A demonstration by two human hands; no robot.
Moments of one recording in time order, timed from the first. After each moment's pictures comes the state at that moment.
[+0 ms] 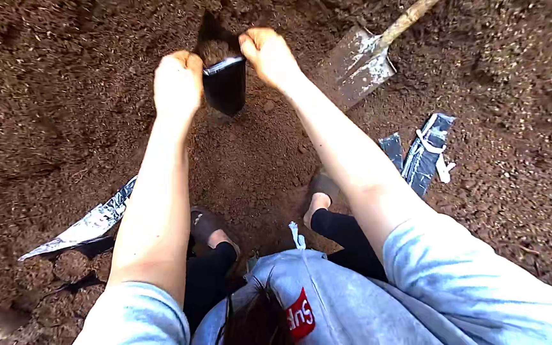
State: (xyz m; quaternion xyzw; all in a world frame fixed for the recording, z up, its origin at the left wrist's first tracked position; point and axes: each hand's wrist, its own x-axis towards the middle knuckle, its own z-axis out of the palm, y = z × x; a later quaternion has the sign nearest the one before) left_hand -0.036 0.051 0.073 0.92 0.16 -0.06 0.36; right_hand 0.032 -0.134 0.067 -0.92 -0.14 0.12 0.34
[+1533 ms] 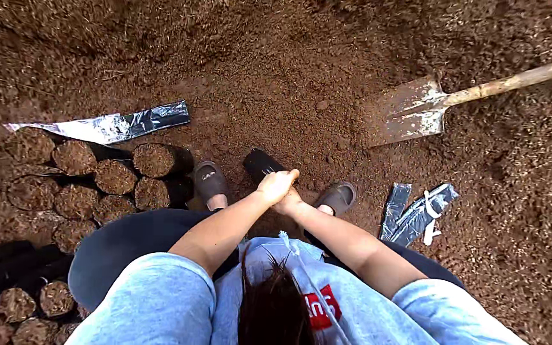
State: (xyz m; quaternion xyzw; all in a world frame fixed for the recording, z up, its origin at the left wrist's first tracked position) left_hand -0.246 -0.040 -0.080 0.87 -0.04 -0.29 0.39; right_hand -0.244 -0.148 -0.100 -0.84 -0.31 0.45 0.00
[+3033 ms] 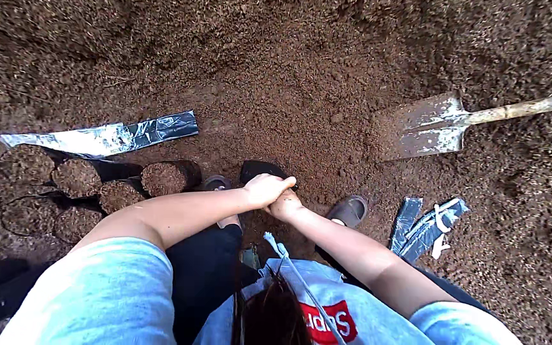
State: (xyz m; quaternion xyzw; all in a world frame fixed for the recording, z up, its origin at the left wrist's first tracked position) left_hand -0.228 0.064 -0.068 0.83 -0.07 -0.35 0.42; right_hand -0.220 -0.075 -0.098 -0.83 -0.32 0.46 0.00
